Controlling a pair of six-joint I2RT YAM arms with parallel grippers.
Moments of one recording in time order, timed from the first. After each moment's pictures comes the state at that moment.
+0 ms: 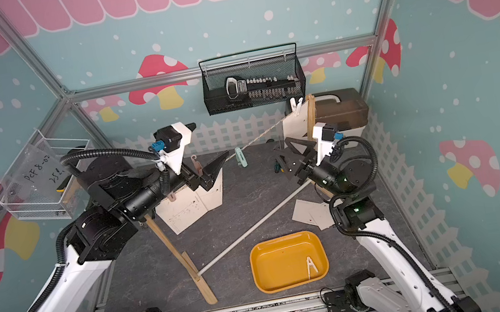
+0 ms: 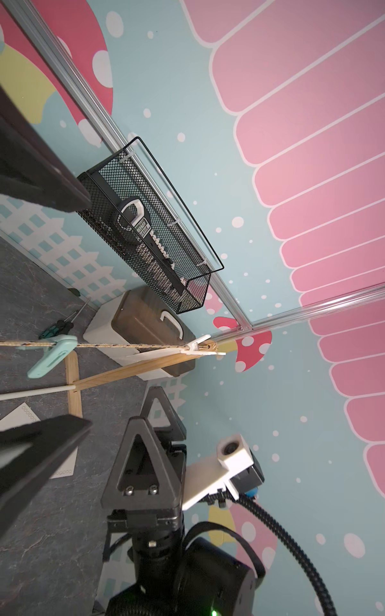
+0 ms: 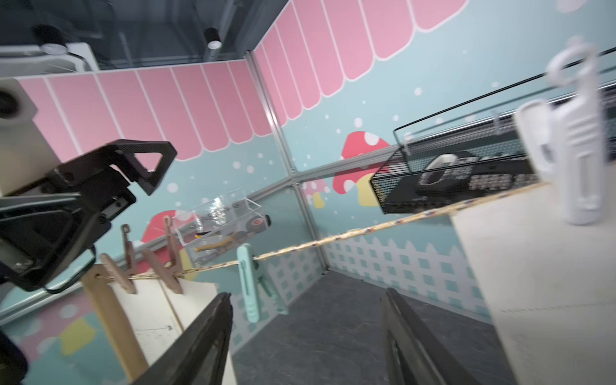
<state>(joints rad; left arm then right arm) -0.81 1.25 1.71 -0.40 0.04 0.33 0.26 1.00 0.84 0.59 -0.62 0.59</state>
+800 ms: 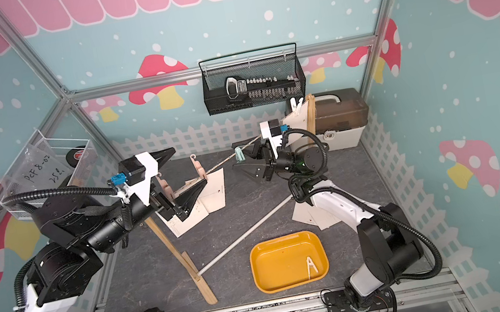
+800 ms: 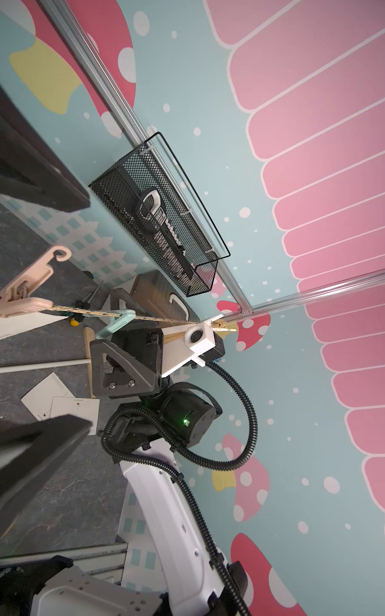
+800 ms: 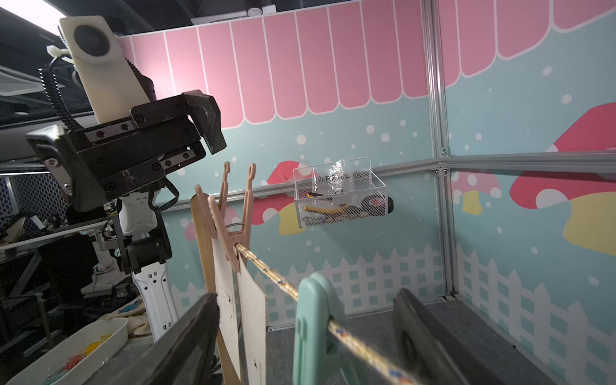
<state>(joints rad) -0.81 1.05 1.59 -0.50 0.09 0.29 0.41 1.54 1.10 1.16 -1.01 0.77</state>
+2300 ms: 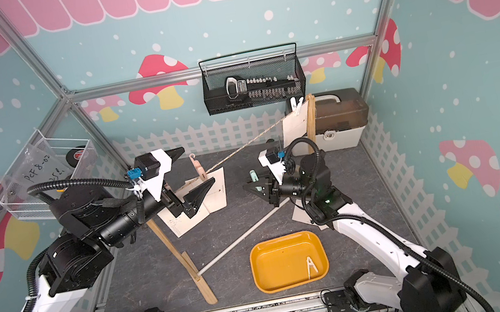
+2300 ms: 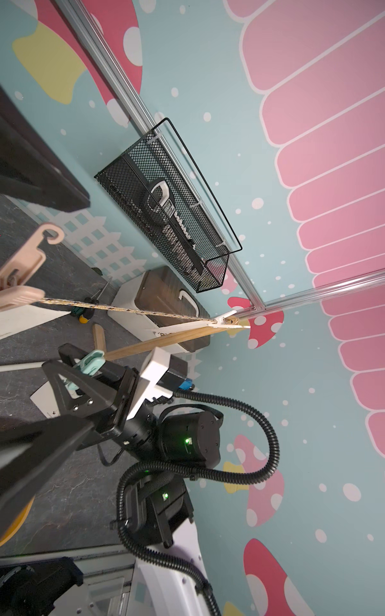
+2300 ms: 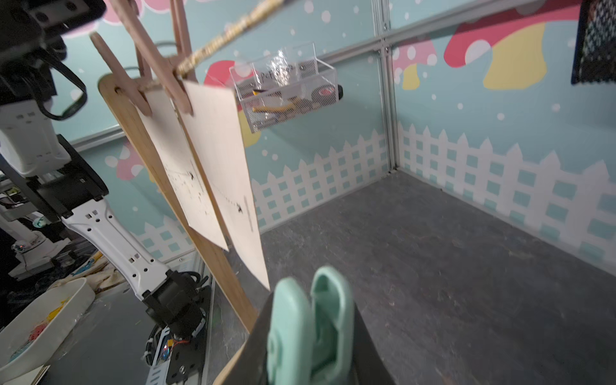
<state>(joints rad) -0.81 1.08 1.58 -0.49 0.10 0.29 0.46 1.12 0.85 0.17 -0.78 0.23</state>
